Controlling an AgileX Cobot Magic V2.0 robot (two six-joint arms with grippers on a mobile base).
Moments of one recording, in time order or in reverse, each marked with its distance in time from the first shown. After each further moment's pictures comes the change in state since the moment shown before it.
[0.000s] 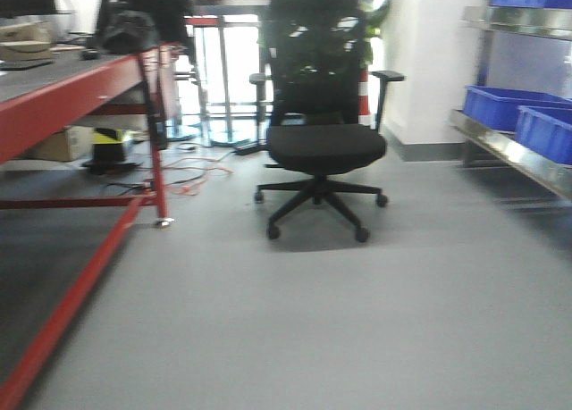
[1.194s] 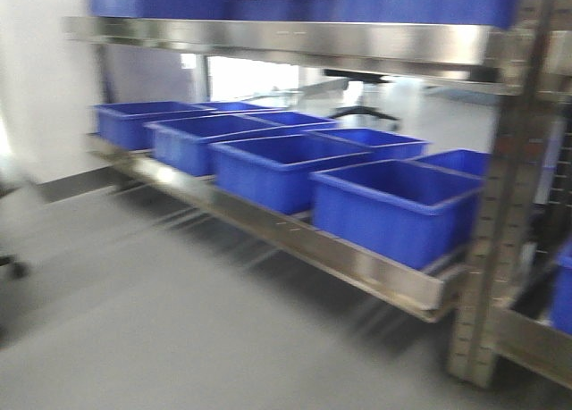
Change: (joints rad) left arm 0.000 0.000 0.000 0.000 0.000 0.000; right arm 0.000 0.000 0.000 0.000 0.000 0.000
